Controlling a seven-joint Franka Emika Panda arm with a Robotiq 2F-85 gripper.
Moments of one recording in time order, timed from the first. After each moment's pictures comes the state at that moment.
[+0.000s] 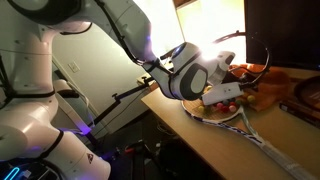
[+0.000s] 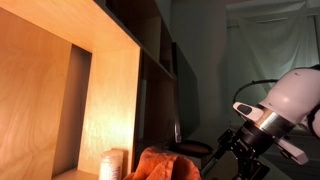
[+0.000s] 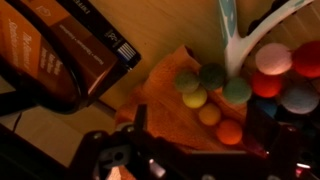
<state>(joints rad) 0.21 0.63 -0.23 -2.14 -0.36 3.43 -0.41</state>
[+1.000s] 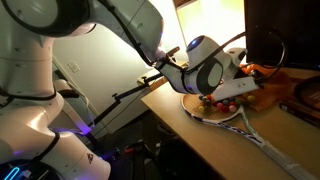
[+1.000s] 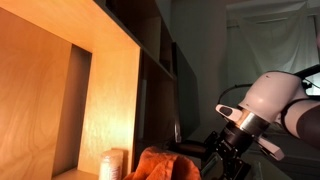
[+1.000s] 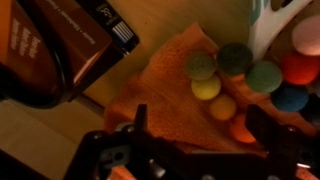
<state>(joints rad) -0.05 0.70 0.04 -1.95 -0.49 3.25 -0.45</state>
